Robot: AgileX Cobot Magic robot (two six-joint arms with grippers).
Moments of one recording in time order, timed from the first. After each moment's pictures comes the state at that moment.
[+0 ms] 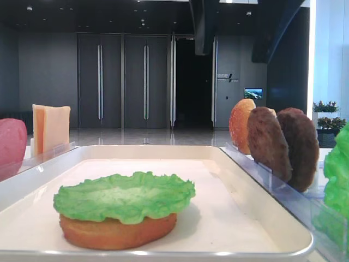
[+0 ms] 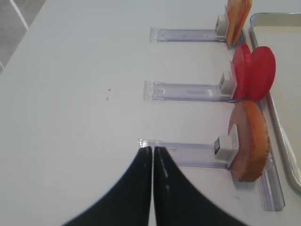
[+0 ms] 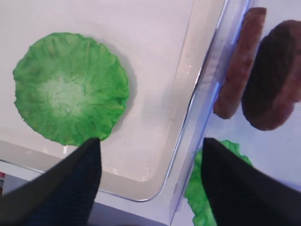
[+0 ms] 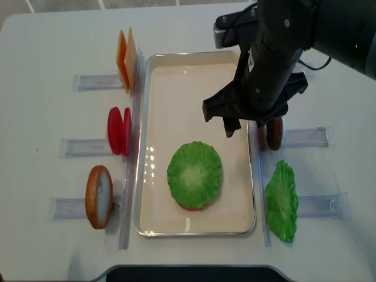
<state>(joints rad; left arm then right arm) 0.07 -0.02 -0.47 0.08 1.11 -0.02 0.74 1.67 -1.39 0.05 1.20 0.40</state>
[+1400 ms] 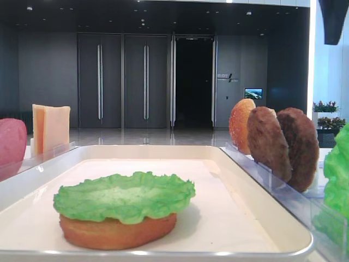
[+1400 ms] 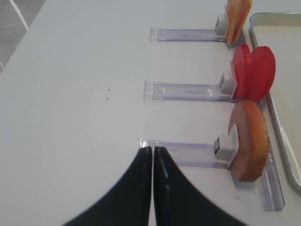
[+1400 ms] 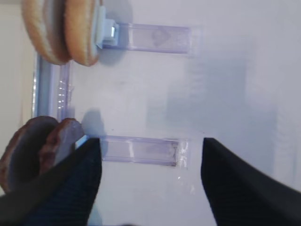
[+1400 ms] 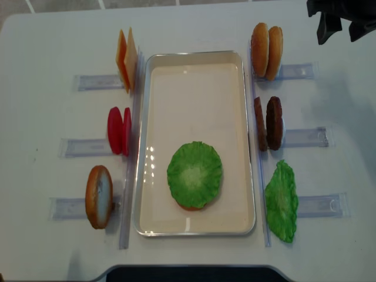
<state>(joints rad) 0.07 -0.02 -0.47 0.08 1.11 -0.02 0.17 1.65 -1.50 0.05 1.22 0.05</state>
